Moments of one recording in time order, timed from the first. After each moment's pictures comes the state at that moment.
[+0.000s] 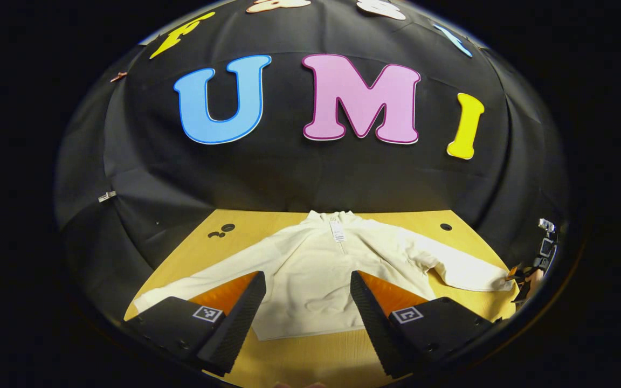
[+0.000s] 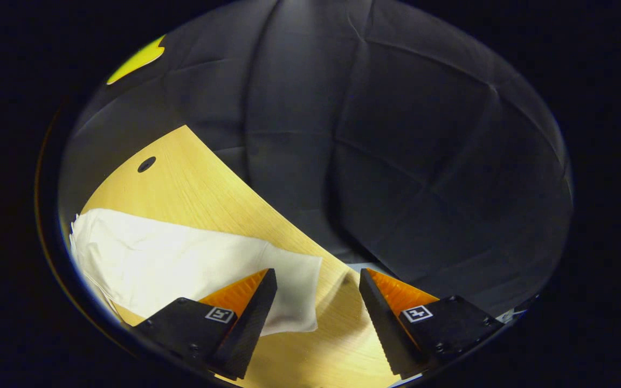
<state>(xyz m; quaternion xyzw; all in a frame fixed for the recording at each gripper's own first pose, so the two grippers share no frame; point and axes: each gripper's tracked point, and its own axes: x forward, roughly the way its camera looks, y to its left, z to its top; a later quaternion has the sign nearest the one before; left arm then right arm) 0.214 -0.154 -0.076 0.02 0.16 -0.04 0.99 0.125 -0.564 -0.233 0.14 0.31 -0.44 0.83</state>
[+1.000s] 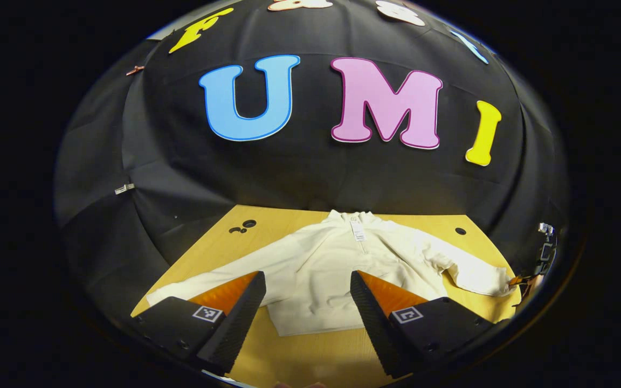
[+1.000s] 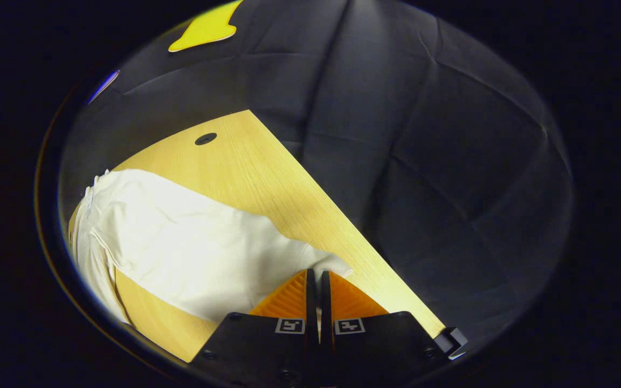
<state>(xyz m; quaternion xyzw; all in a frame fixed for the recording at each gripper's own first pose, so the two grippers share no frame) 0.204 -0.108 -0.071 0.00 0.16 0.01 0.99 0.154 -0.526 -0.207 0.07 0.32 -0.31 0.89</state>
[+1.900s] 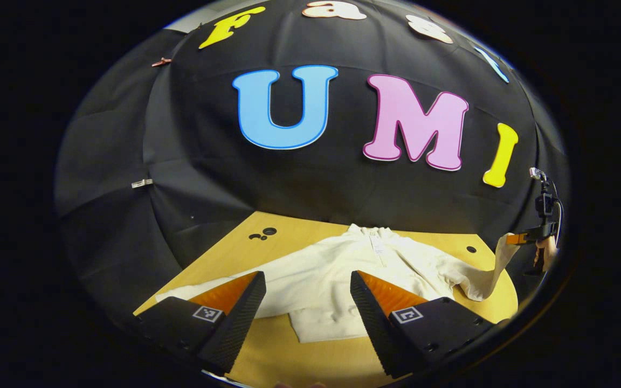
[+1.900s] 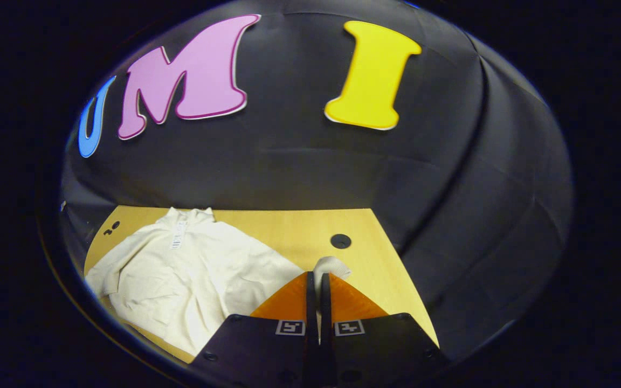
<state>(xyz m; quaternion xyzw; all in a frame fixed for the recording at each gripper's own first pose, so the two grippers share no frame) 0.198 -0.042 -0.052 -0.04 0.12 0.05 0.99 0.319 -0.328 -0.025 -0.05 0.20 -0.11 0.97</state>
